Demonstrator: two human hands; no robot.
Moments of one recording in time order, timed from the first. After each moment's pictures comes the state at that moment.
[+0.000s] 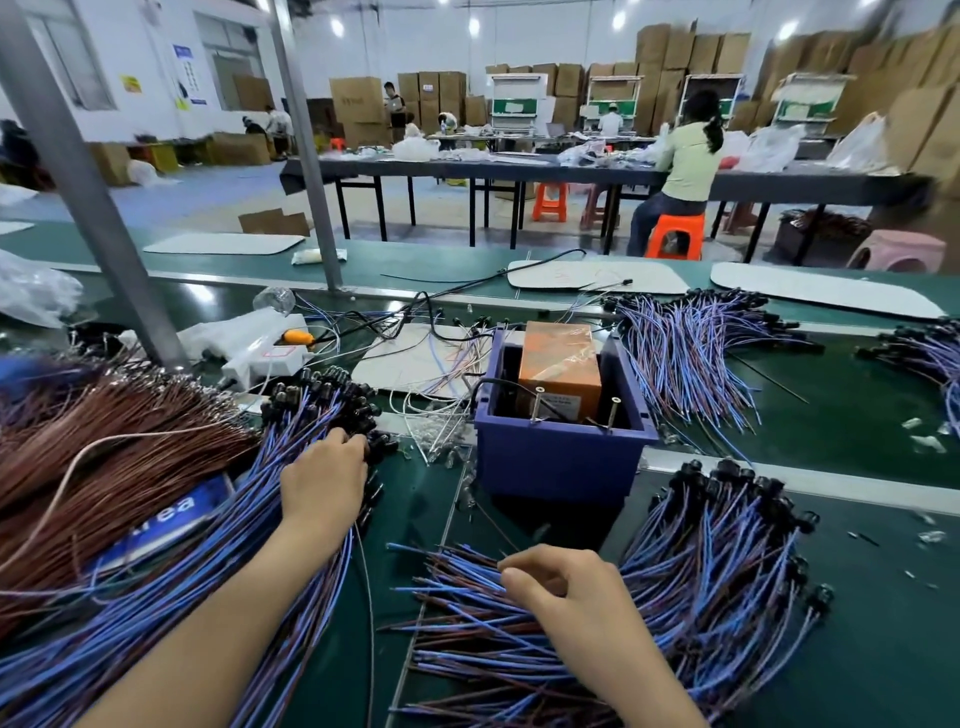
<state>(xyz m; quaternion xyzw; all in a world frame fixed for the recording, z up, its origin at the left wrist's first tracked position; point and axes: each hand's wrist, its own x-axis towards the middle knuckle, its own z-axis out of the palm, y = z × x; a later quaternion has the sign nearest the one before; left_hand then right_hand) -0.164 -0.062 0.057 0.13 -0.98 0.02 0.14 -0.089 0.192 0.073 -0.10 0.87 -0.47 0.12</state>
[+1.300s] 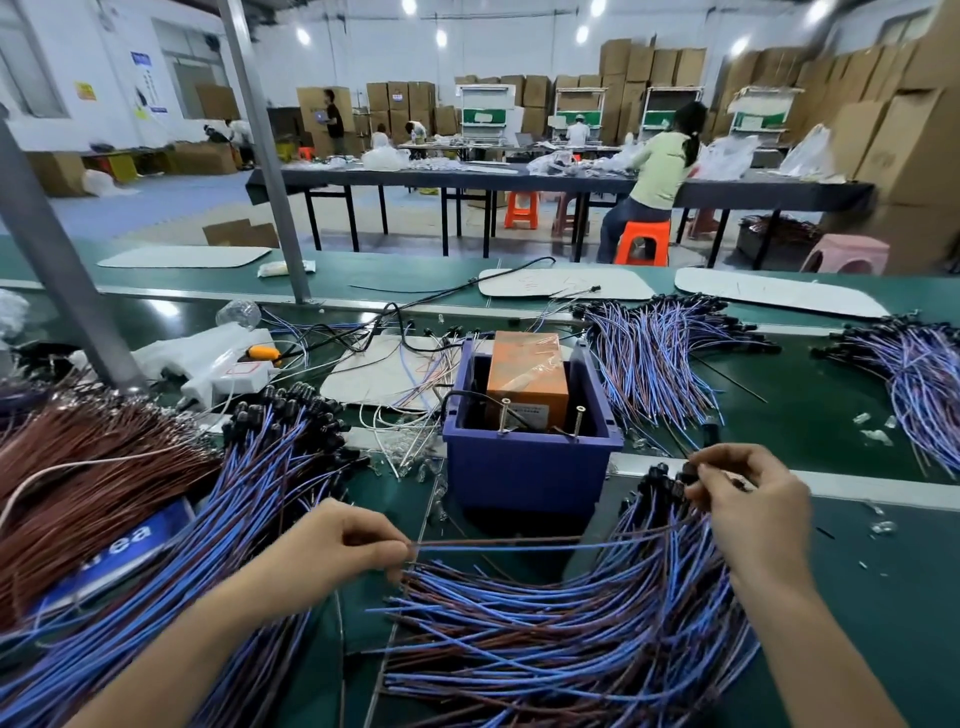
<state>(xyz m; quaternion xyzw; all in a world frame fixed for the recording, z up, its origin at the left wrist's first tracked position) -0.114 -0.035 0.086 -0.09 -0.86 -0.49 -0.11 -0.146 0.301 0.101 0.16 0.76 -0.59 -0.23</state>
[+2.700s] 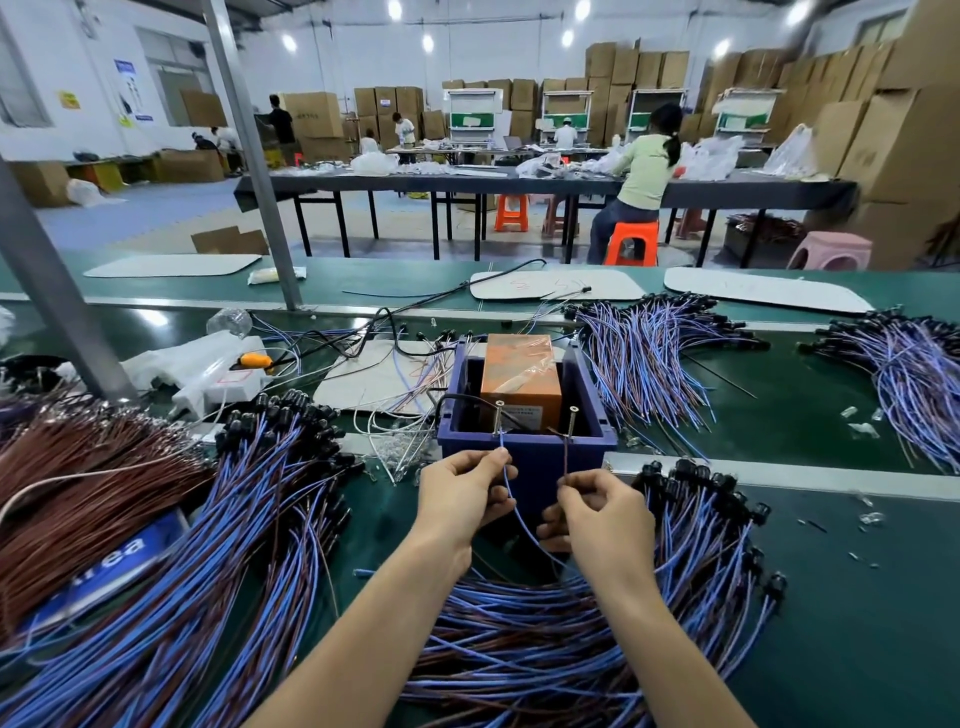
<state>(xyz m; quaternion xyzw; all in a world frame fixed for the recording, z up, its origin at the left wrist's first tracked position) -0.156 0.090 0.097 0.16 -0.60 -0.79 0.00 -0.135 0.212 0.083 0.11 0.74 -0.66 -0.08</state>
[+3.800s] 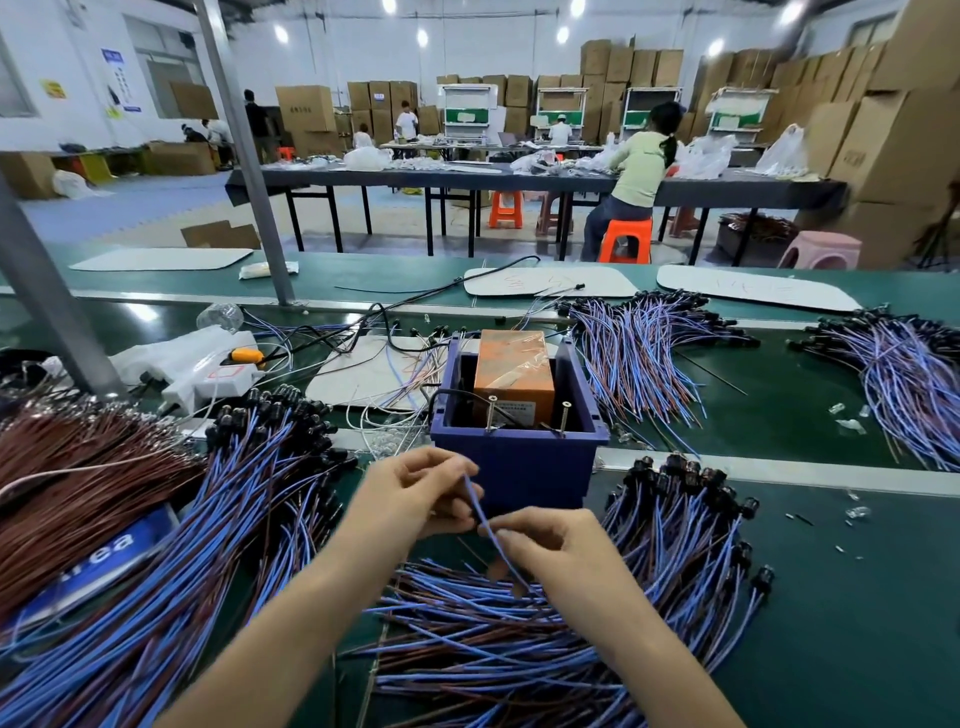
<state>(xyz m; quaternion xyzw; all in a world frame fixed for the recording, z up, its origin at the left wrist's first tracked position) -0.125 0.041 0.106 0.01 -0.66 -0.75 -0.02 -0.106 0.210 0.092 -0.08 0.80 -0.58 0.10</state>
